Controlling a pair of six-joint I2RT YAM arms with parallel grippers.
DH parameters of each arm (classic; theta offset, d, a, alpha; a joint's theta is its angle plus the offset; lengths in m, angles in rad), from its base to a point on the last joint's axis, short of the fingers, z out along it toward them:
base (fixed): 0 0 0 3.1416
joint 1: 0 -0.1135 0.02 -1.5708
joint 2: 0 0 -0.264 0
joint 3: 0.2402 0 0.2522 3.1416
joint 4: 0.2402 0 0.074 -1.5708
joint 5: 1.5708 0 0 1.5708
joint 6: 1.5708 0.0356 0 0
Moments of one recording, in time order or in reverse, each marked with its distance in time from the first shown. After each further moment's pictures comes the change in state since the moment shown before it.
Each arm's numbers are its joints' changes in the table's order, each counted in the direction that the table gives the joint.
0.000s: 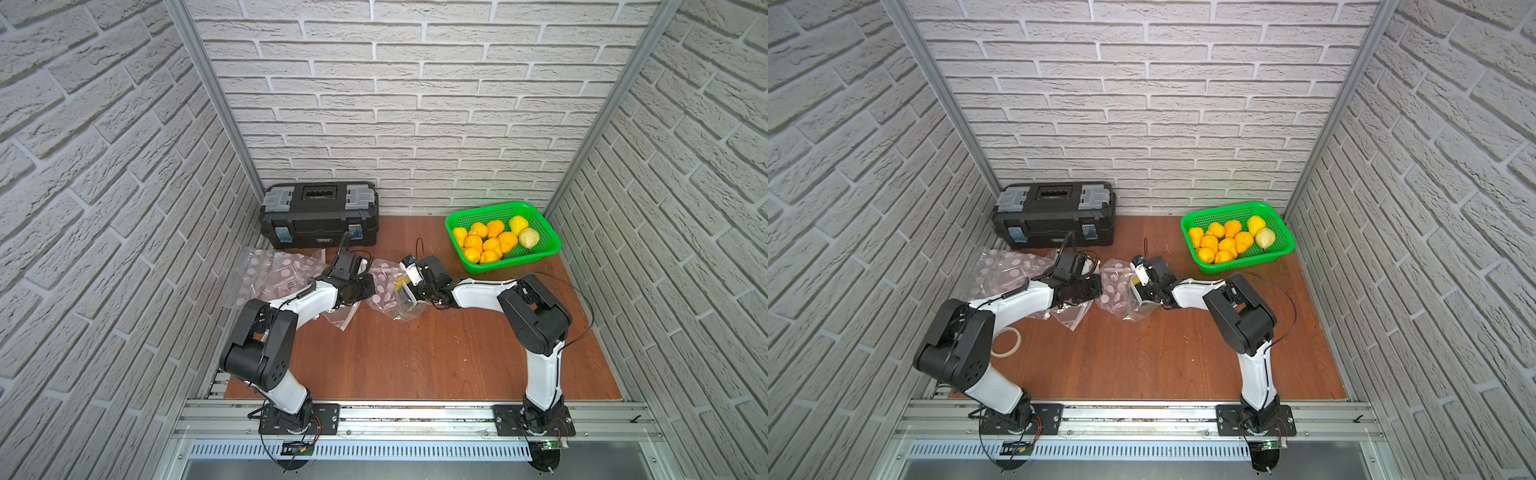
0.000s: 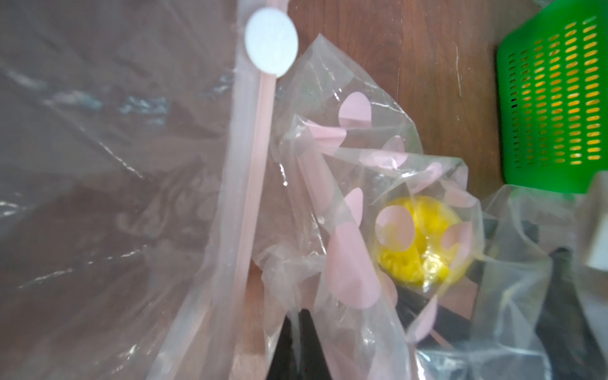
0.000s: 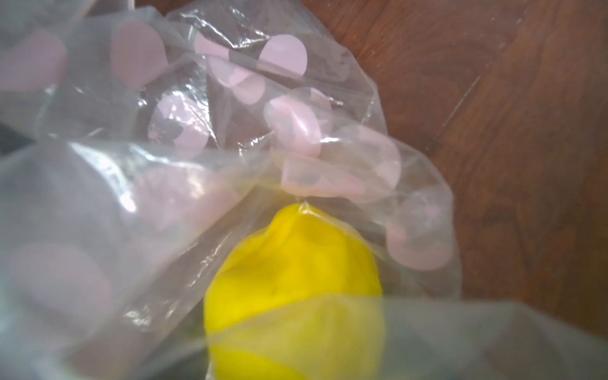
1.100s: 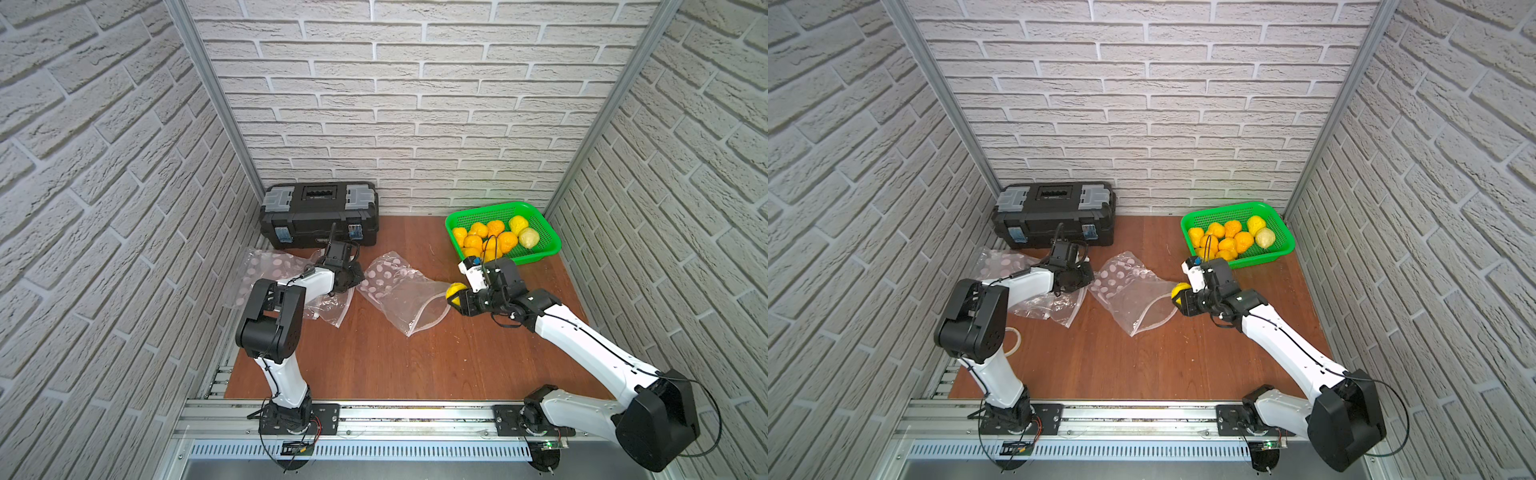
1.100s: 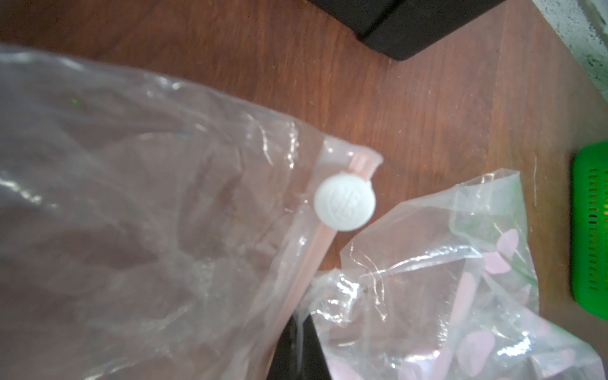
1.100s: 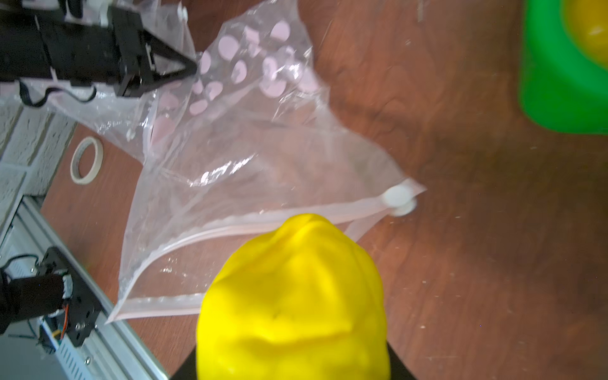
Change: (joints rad) left arm -0.124 -0.184 0.132 -0.032 -0.103 -0.021; right arm 0.229 0.830 -0.257 0.595 -0.096 0.164
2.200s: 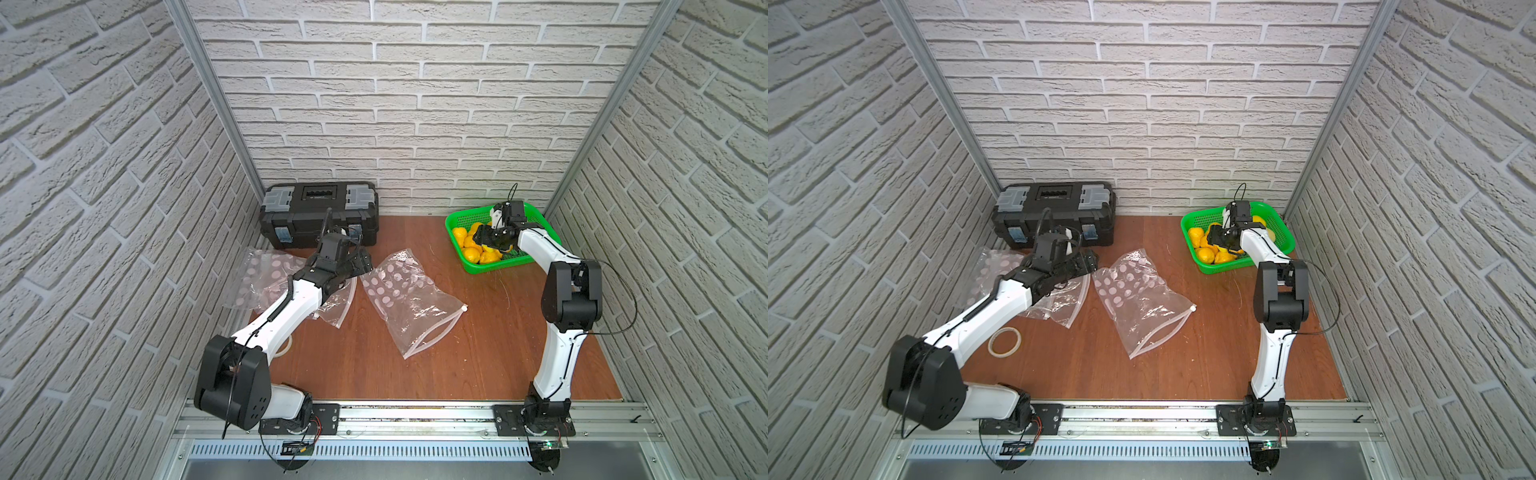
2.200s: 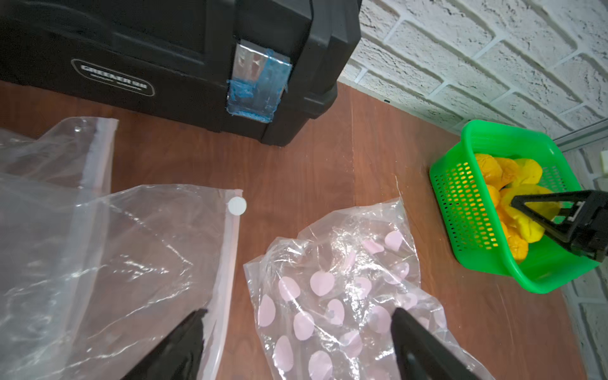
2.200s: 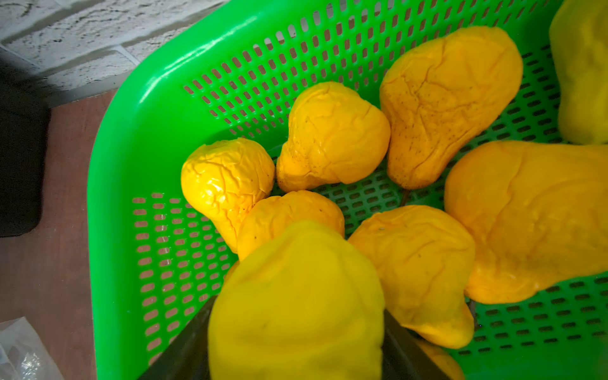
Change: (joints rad) left arm 0.095 0.438 -0.040 0.137 -0.154 0.090; right arm 0.392 -0.863 0.749 -0.043 0.064 -0.011
